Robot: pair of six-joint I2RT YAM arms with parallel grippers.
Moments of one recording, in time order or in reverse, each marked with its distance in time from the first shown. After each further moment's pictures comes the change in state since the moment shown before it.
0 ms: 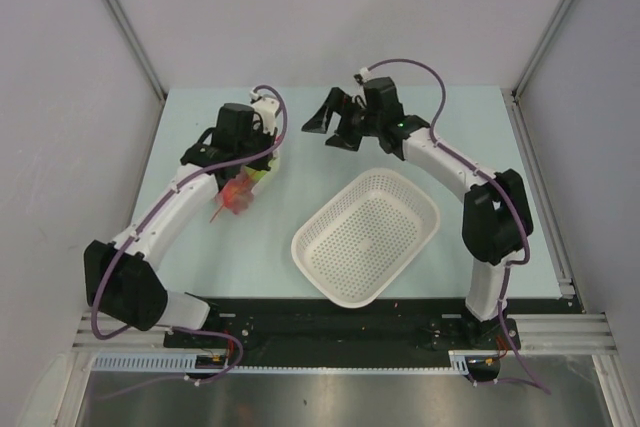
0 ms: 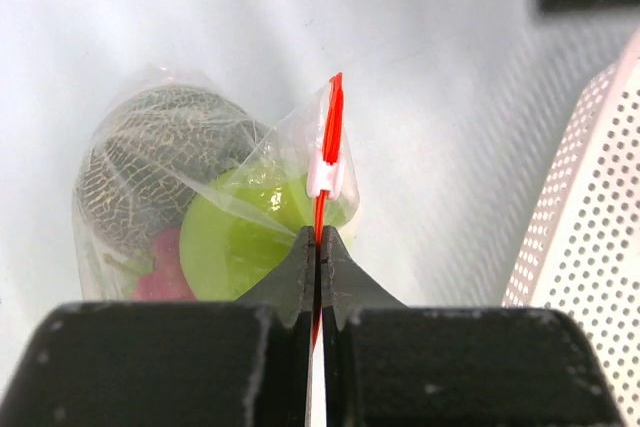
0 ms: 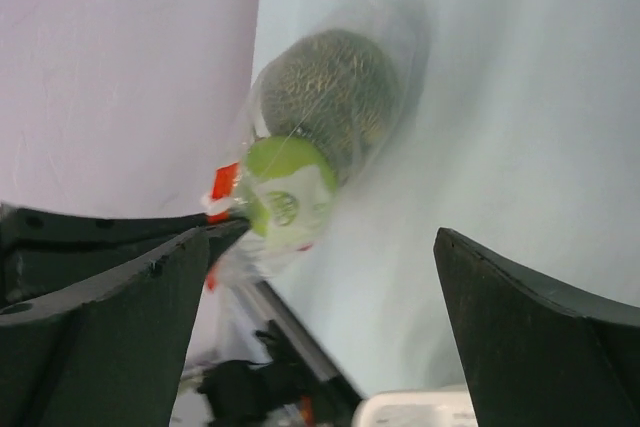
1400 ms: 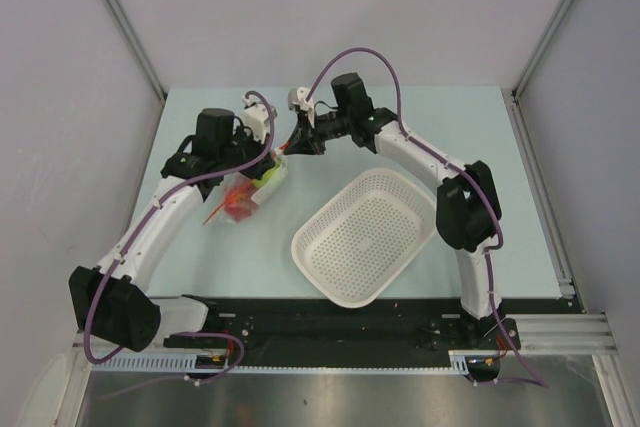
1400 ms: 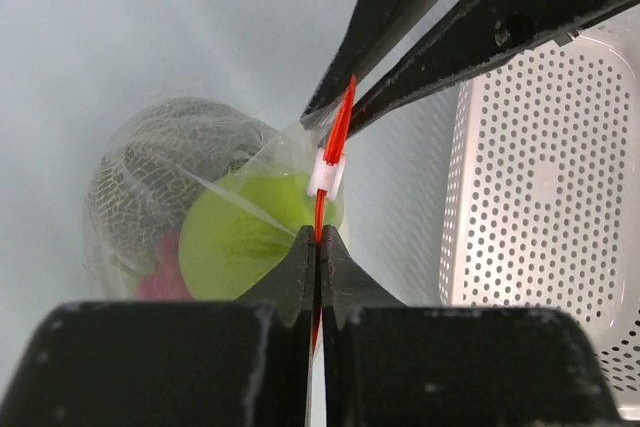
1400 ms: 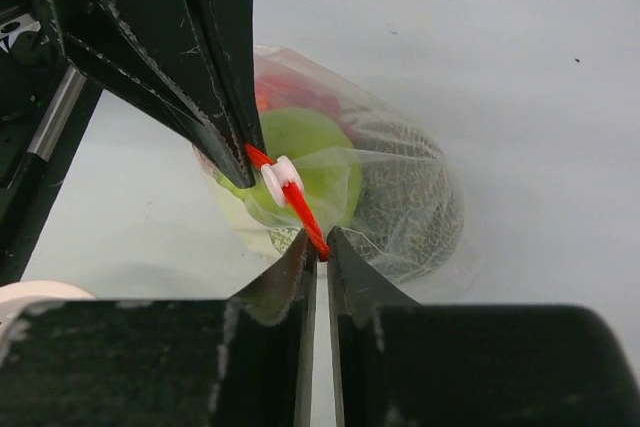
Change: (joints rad) left arm 0.077 -0.126 -0.053 -0.048 0.311 0.081; right arm 0.067 0.180 0.230 -0.016 -0.612 -1.410
